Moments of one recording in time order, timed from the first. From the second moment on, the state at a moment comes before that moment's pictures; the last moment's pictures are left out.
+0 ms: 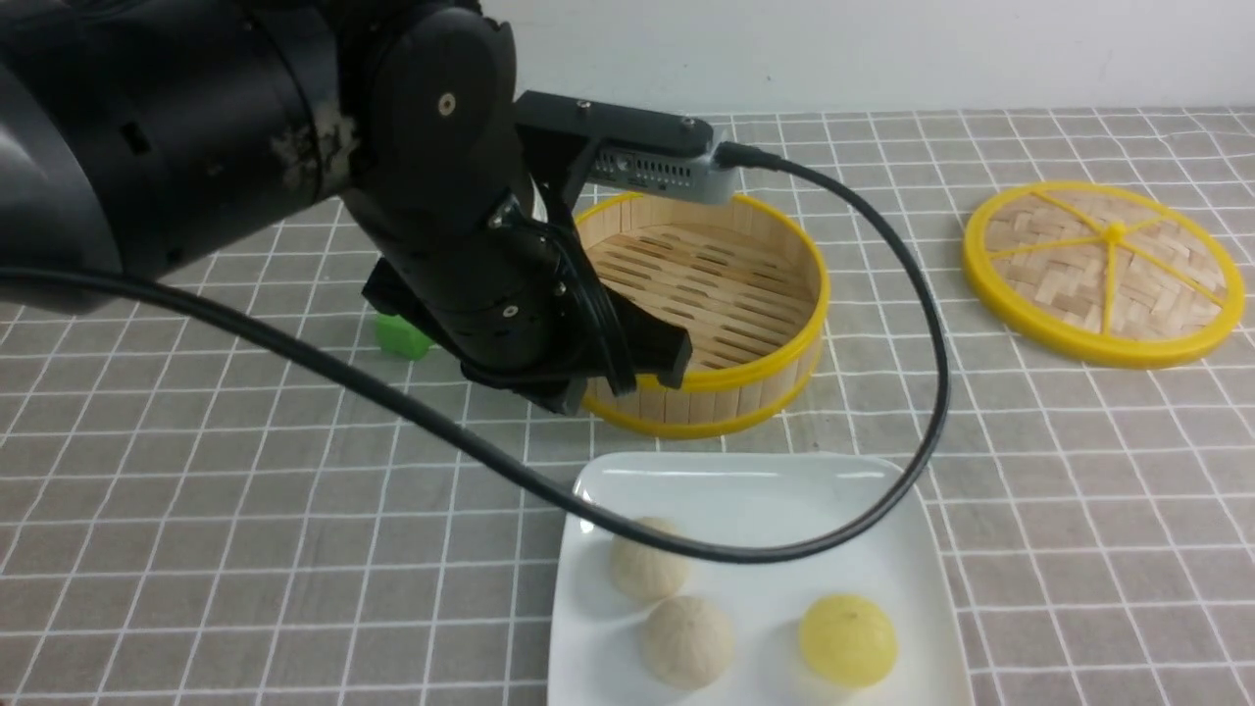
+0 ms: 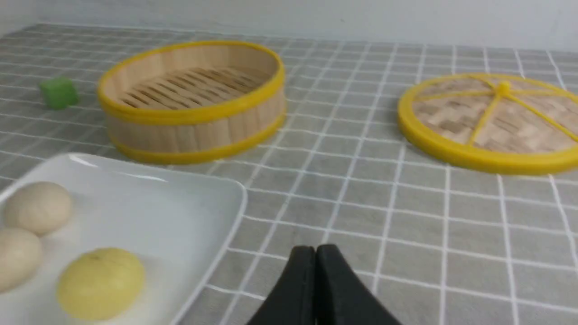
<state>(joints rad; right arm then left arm) 0.31 0.01 -0.06 -0.08 0.33 0.17 -0.69 1.57 -1.40 0.09 1.03 -0.30</state>
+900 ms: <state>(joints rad) 0.10 -0.01 0.02 -0.12 0.38 0.17 -0.69 1.20 -1.36 0.20 1.24 -0.27</state>
